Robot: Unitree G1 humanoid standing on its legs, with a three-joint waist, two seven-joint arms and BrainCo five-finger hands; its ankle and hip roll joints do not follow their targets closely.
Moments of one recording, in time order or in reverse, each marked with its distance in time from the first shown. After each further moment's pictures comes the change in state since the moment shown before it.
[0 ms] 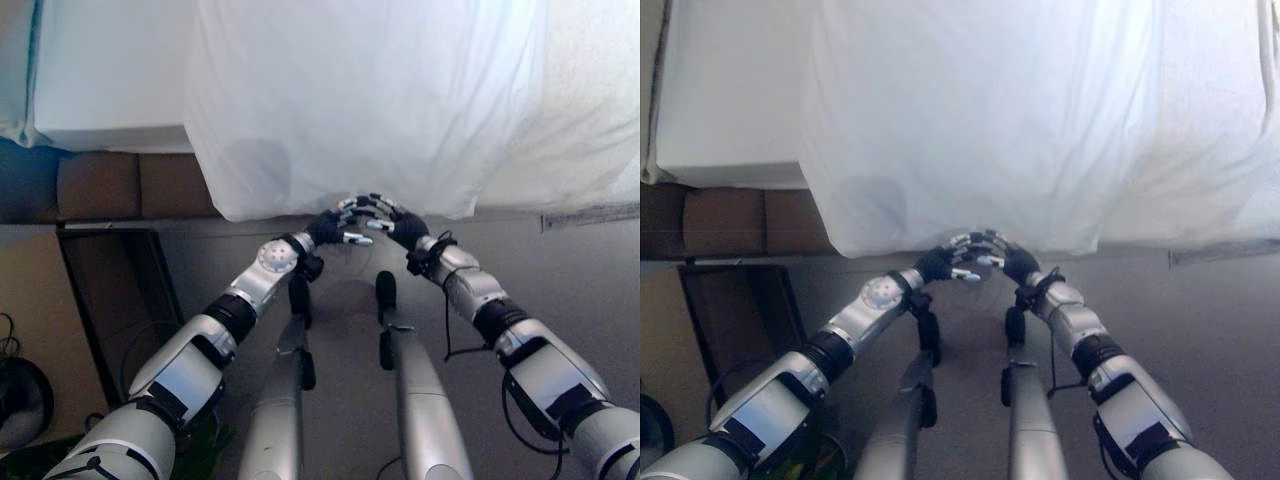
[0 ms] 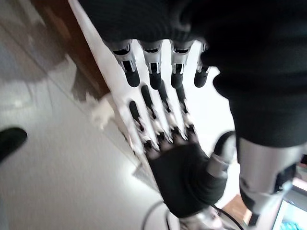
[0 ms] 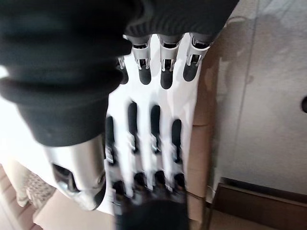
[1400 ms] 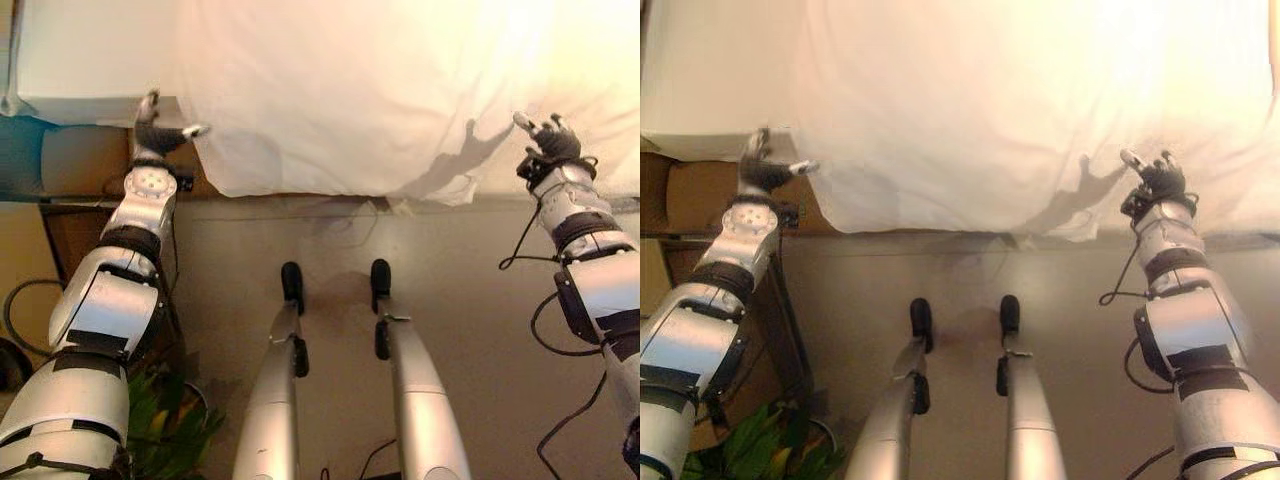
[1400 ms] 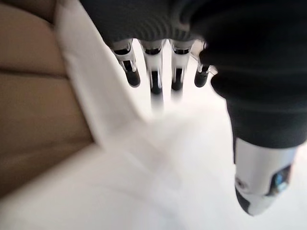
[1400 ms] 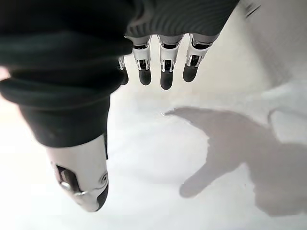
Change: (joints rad) left arm -0.236 0.291 0.279 0.534 0.093 0.015 0.507; right arm -0.343 -0.246 -0.217 0.540 0.104 0.015 -0.452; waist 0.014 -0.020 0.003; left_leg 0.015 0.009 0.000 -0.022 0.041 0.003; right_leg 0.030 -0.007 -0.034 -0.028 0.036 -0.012
